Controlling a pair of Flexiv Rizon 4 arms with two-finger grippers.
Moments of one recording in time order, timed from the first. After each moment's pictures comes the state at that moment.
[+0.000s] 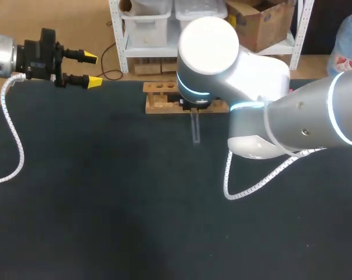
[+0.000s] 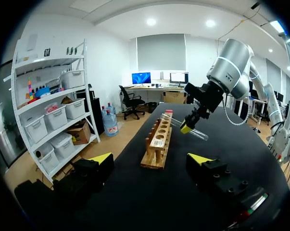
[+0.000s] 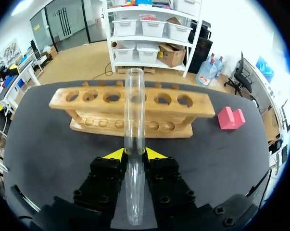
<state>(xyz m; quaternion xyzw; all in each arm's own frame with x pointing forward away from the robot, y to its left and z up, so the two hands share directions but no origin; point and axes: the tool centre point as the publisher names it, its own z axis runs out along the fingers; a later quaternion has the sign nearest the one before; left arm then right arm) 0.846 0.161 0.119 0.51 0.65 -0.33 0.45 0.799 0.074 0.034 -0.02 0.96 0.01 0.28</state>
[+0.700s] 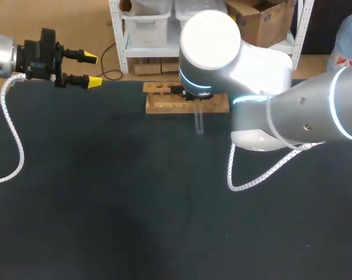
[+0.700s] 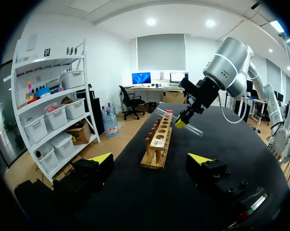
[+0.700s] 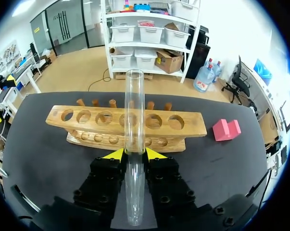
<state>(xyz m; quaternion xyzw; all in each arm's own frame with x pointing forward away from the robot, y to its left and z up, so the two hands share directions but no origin) 0.846 0.161 0.119 0.51 0.65 -0.33 0.45 0.820 0.062 0.045 -0.01 0.95 0.00 0.30</state>
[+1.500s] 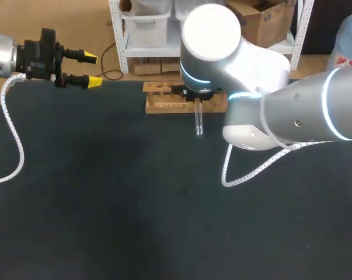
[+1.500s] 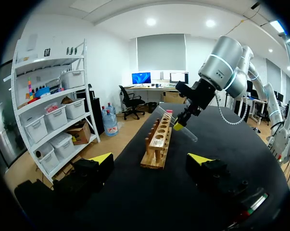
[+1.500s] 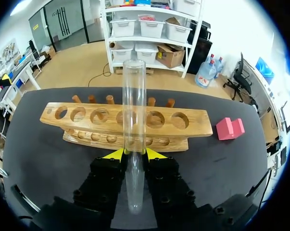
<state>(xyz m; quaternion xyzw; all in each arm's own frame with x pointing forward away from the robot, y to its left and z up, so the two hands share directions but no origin) 0.846 0.161 0.119 0.51 0.65 -0.33 0.45 0.825 0.061 0.034 -0.02 0.96 0.00 0.27</state>
